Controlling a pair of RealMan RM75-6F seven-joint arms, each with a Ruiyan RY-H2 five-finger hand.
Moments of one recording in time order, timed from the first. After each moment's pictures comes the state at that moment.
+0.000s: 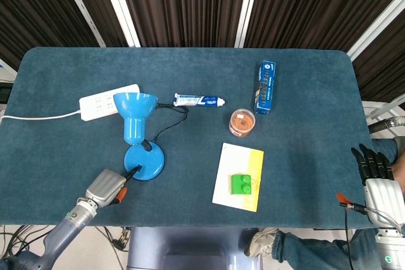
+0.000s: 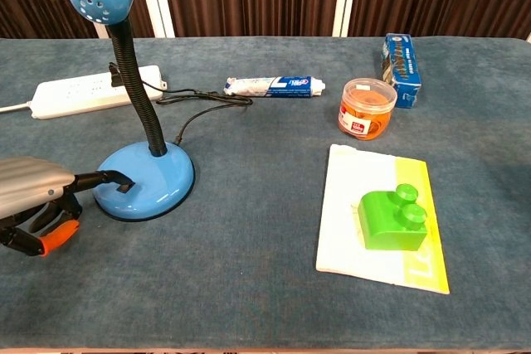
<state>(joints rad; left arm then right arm) -0.45 -1.39 0.03 -1.62 1.37 0.90 0.38 0.03 -1.11 0.08 -1.72 -1.51 1.55 -0.06</state>
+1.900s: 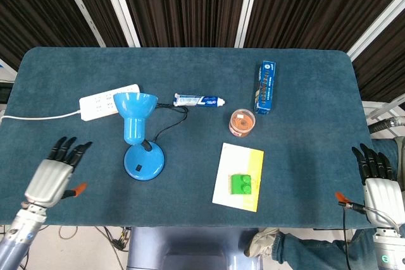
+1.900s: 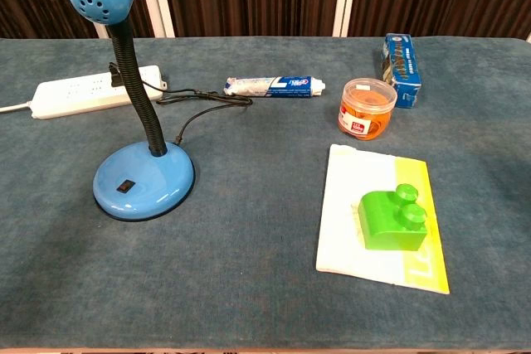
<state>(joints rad) -0.27 -1.10 0.07 -1.81 1.56 1.41 0.23 0.03 -1.12 0.09 -1.74 -1.49 1.56 -0.08</state>
